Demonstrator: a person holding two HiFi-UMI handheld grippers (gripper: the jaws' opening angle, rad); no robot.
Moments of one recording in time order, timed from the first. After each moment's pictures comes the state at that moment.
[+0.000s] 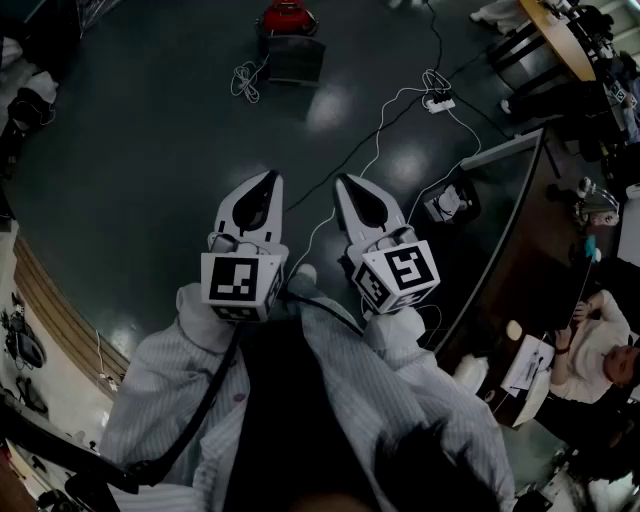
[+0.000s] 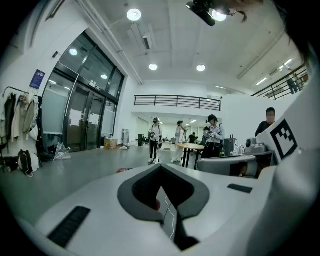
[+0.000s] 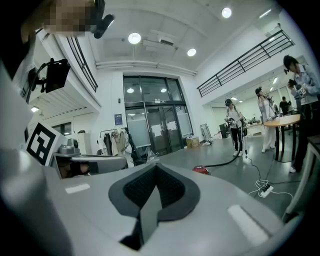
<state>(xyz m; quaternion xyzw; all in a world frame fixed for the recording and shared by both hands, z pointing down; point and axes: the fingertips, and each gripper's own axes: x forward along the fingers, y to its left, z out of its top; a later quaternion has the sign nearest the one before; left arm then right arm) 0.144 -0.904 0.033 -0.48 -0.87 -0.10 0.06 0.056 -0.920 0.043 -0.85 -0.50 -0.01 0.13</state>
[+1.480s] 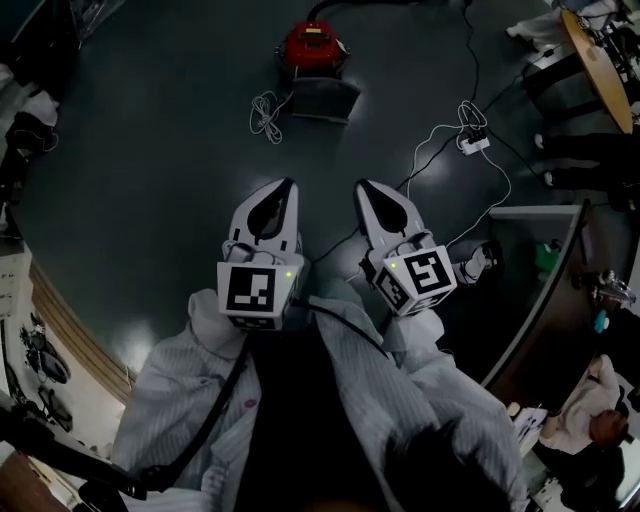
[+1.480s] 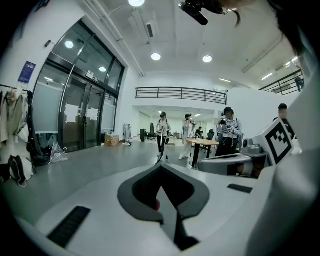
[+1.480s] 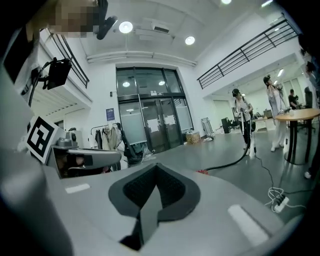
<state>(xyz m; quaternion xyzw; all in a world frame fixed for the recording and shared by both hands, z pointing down) 0.174 -0.524 0.067 -0.48 -0.87 -0.11 0.09 0.072 -0.537 0.083 -0.85 -0.50 -0.04 0.15</state>
